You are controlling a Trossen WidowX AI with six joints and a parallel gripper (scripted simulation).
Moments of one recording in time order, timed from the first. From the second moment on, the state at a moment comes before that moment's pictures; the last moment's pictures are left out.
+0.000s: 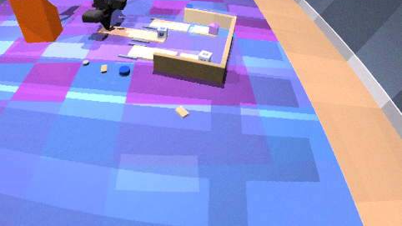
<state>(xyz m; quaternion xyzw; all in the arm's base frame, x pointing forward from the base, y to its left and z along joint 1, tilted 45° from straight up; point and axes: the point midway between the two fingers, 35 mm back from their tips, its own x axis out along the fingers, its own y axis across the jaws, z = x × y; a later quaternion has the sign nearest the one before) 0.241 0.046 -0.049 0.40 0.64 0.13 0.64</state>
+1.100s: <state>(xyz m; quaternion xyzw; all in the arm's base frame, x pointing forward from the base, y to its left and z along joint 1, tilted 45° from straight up) 0.234 0.029 -0.031 0.41 0.65 0.13 0.63</state>
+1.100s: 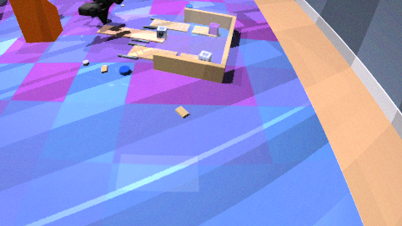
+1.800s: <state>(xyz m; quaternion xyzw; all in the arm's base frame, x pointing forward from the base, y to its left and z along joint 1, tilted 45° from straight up) 0.297 -0.006 -0.019 0.37 0.64 0.17 0.65</state>
